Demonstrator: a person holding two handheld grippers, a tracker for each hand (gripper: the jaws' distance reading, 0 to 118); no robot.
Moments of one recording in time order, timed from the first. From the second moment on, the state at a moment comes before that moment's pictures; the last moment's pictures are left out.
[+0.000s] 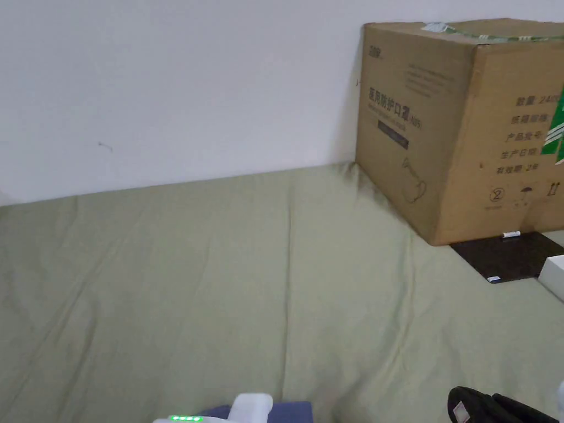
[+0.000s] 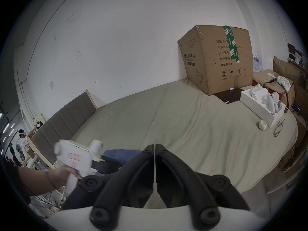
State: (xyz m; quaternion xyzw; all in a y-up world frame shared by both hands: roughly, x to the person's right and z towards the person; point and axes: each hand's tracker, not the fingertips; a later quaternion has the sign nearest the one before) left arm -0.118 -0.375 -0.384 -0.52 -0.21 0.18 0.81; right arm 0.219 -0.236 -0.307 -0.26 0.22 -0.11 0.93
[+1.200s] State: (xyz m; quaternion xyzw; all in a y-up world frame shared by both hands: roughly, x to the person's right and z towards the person) left arm -0.217 -0.174 -0.164 0.01 0.16 -0.01 0.99; right arm 0.132 -0.171 -0.282 0.02 0.17 -0.01 0.98
